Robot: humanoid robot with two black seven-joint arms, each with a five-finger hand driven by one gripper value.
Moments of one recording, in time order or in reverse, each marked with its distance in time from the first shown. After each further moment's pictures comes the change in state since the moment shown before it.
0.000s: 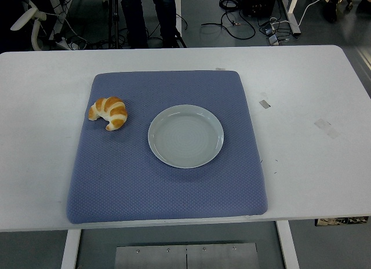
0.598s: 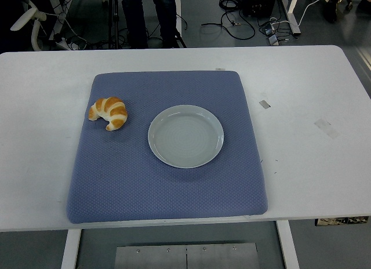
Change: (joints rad) left arm 0.011 -0.020 0.003 -0.003 0.050 0.002 -0.026; right arm 0.000 0.000 0.000 0.000 0.000 0.000 0.000
